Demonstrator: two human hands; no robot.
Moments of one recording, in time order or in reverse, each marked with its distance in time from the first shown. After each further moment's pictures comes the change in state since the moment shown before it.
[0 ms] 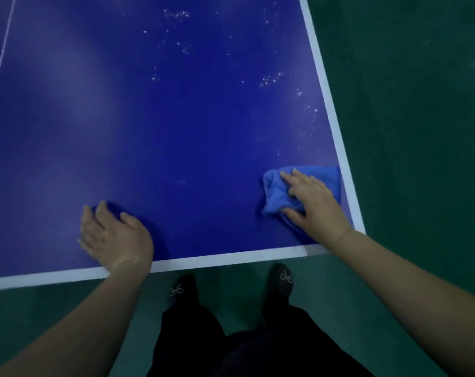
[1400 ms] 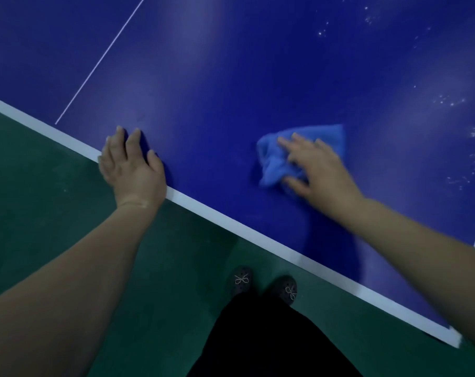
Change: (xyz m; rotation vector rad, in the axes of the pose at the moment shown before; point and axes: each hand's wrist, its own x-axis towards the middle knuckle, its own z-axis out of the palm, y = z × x) left_hand 0.042 -0.102 -0.037 0.027 0.047 -0.117; right_hand 0.137 -0.135 0.054 -0.057 -0.264 -0.555
